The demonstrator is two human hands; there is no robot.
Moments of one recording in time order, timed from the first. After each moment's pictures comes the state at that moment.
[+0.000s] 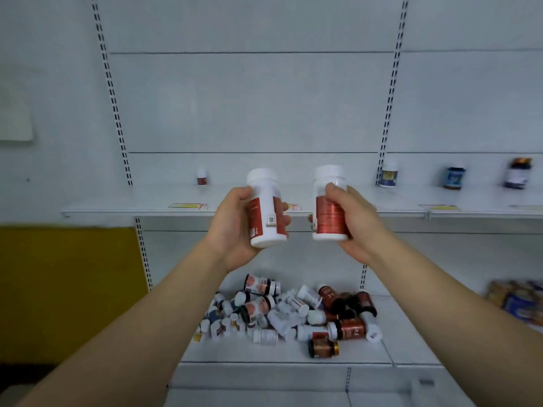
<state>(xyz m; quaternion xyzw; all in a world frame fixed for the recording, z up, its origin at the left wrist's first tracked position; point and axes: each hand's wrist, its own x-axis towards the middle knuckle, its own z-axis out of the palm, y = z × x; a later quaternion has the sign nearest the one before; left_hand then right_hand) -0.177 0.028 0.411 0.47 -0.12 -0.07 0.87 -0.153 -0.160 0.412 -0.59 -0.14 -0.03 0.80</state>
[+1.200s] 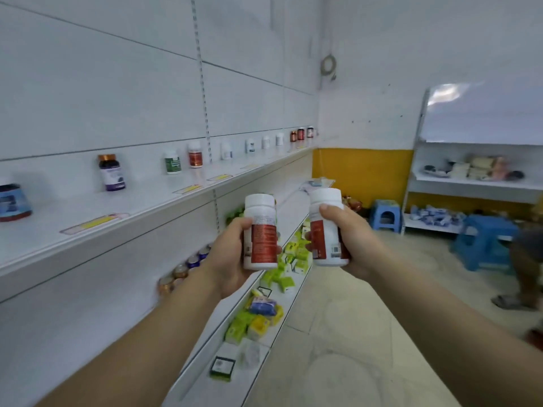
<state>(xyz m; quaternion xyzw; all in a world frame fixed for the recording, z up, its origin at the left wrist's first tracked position) -0.160 -0.659 0.348 0.43 -0.33 -0.50 0.67 -0.333 -0.754 0.365 -0.56 0.24 -0.40 0.69</state>
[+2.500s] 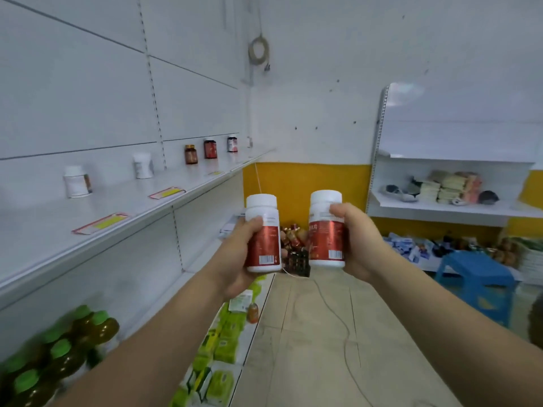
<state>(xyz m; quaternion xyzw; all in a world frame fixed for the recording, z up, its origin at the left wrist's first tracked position) -0.098 -1.618 0.347 0.36 -0.41 -0.57 0.62 -0.281 -1.672 0.370 -0.51 0.30 -0.45 0.67</state>
